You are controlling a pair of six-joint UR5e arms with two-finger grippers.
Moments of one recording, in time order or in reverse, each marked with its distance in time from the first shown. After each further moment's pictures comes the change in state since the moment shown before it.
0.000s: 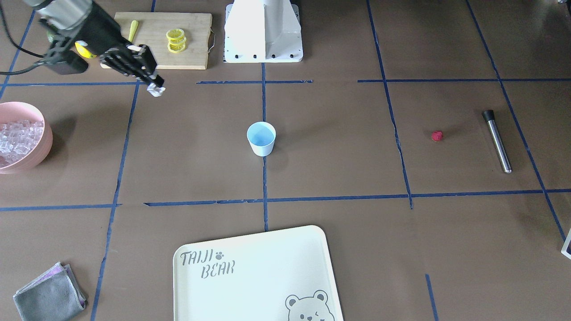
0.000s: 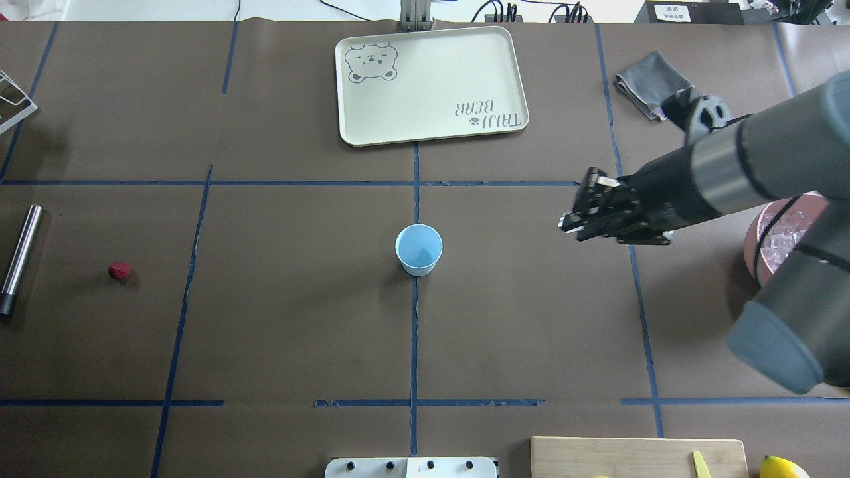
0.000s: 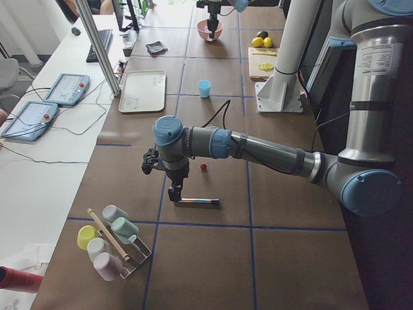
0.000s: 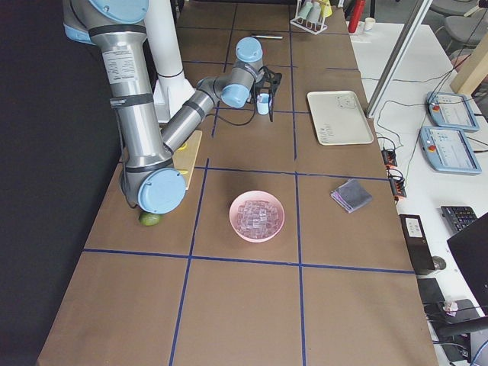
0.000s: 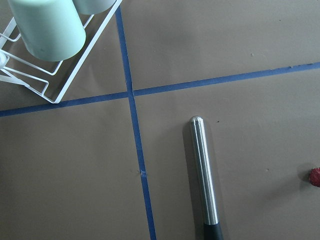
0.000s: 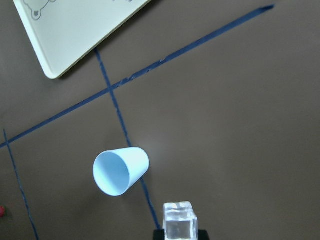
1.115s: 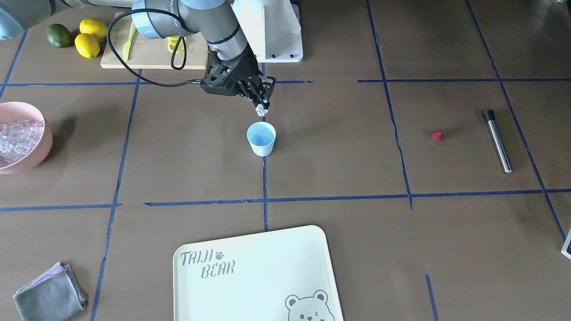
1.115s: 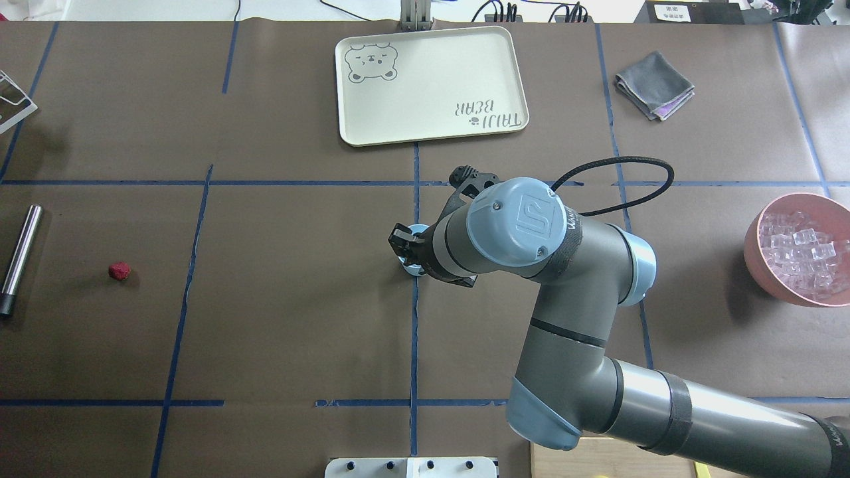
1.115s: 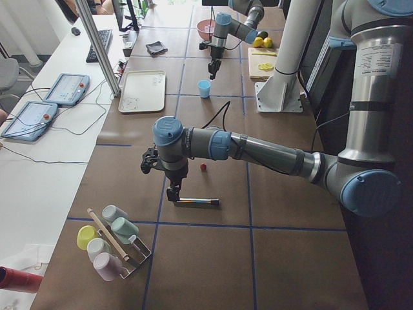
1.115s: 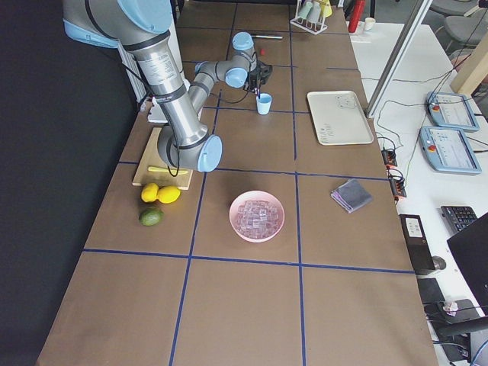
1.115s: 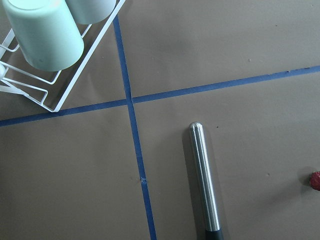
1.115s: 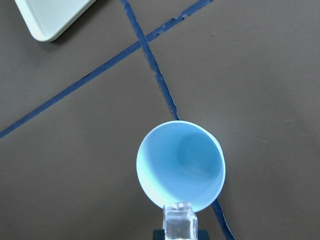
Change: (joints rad) left arm 0.000 0.001 0.007 -0.029 -0.001 -0.002; right arm -0.292 0.355 -0.344 -0.092 -0.402 0.127
